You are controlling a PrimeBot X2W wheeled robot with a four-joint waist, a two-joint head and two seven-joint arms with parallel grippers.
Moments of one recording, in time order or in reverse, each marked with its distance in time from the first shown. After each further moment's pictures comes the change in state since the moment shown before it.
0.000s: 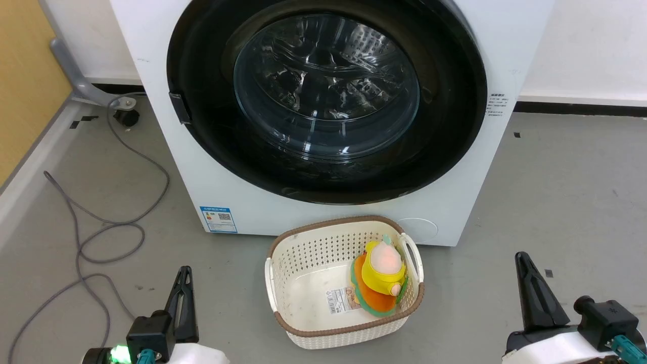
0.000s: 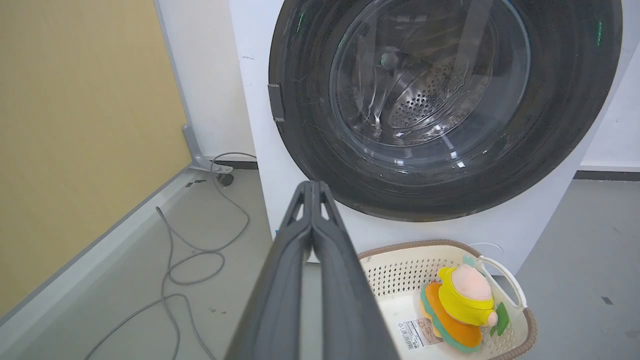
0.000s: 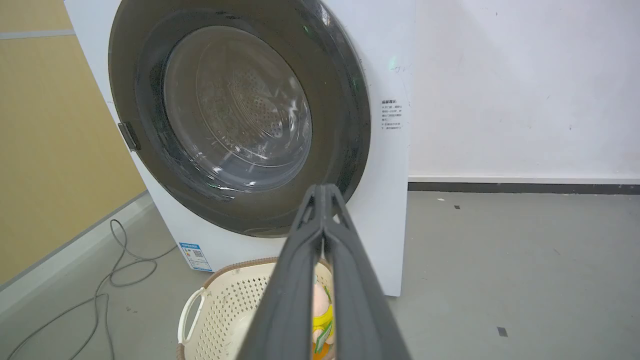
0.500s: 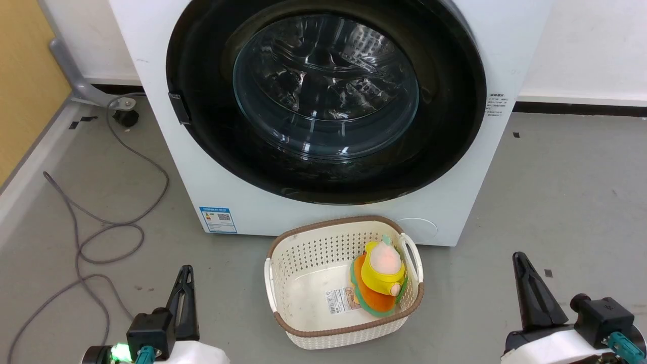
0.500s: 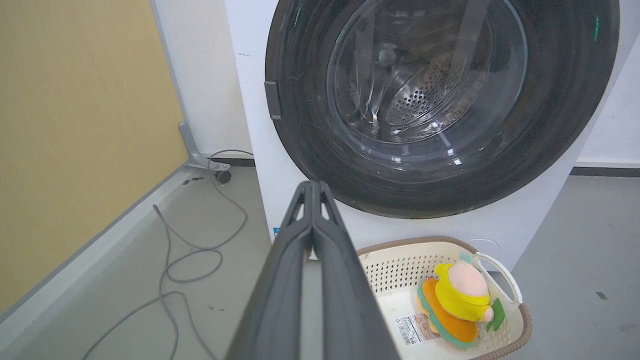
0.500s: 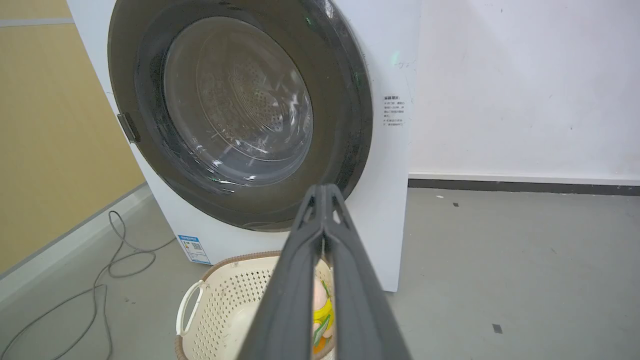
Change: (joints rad) left arm 0.000 0.000 0.001 -0.013 0.001 -0.009 0.028; right arm 0.000 0.000 0.003 -0.010 -0.016 0.000 0.029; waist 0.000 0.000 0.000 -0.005
